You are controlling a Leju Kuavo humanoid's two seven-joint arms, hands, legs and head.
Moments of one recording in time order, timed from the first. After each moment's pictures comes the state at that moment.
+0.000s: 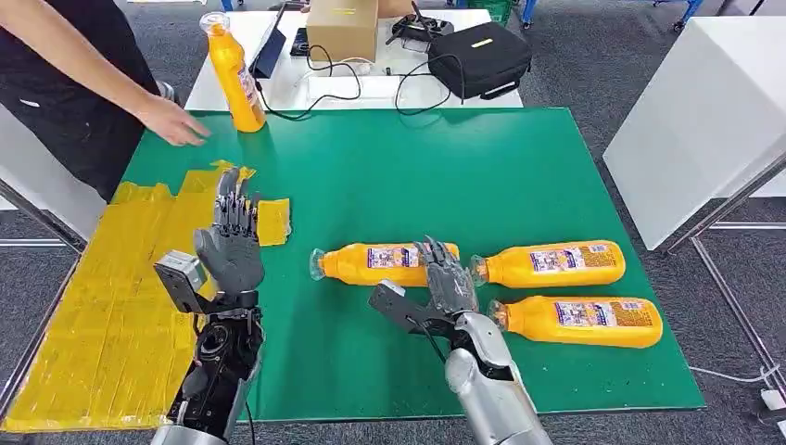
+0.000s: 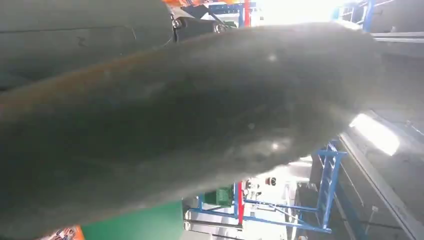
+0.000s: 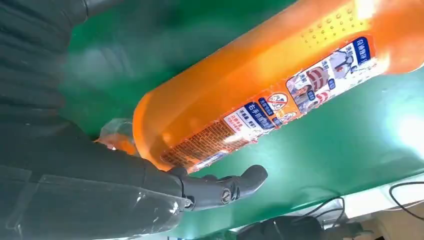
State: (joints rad) left arm -0.25 -0.22 0.02 -1.23 -0.05 -0.13 -0.63; right arm -0.33 0.30 0.22 -0.91 1.17 -0.26 -0.12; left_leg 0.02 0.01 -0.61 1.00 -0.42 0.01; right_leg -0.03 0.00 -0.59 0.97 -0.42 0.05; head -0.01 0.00
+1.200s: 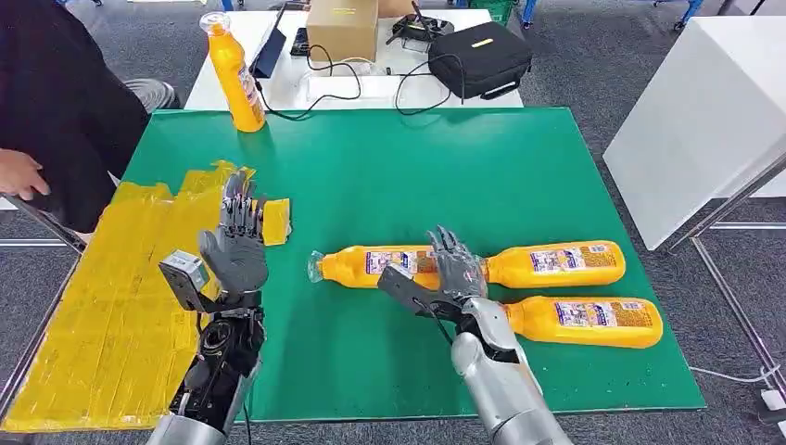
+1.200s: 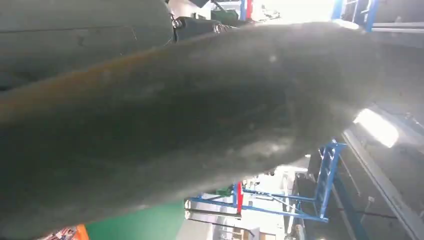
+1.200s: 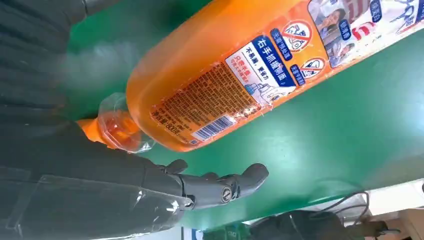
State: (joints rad) left arm -0.29 -0.20 0.01 -1.12 -0.02 -0.17 -0.68; right arm -0.41 0.27 0.22 -0.84 1.20 -0.27 -0.06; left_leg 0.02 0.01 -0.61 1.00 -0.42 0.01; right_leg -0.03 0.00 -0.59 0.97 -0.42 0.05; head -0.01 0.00
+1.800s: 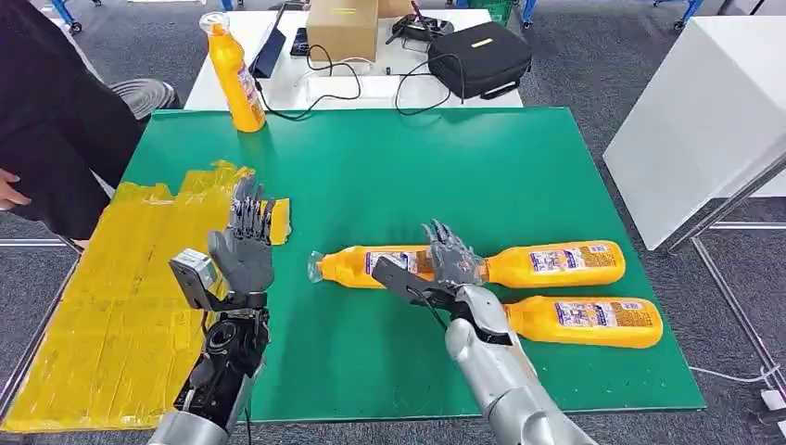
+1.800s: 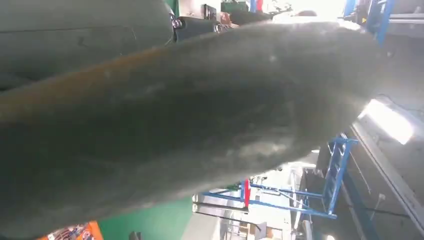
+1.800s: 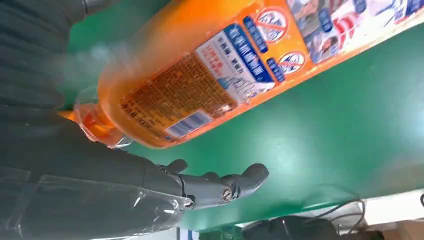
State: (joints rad) left arm -0.31 -0.20 0.00 -1.07 -0.01 -0.18 -0.68; right arm -0.53 0.29 0.21 -0.65 1.22 -0.30 -0.05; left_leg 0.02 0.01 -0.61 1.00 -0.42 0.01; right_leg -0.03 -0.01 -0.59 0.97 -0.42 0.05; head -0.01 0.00
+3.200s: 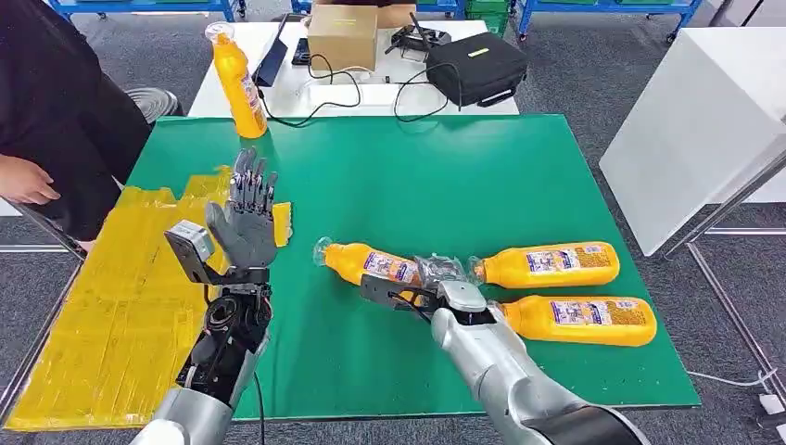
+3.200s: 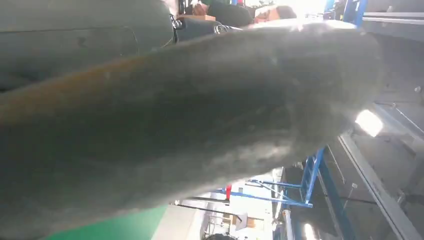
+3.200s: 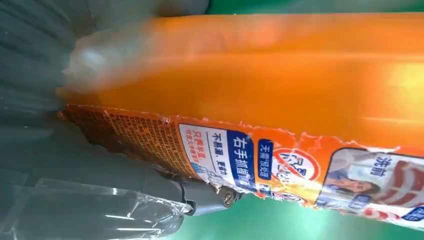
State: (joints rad) left arm -0.39 -0.21 0.00 -1.06 0.01 -0.19 -0.64; right arm -0.67 0.32 0.25 -0.34 1.34 0.00 0.18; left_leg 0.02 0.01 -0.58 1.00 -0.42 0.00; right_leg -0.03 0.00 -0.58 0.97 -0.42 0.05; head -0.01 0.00
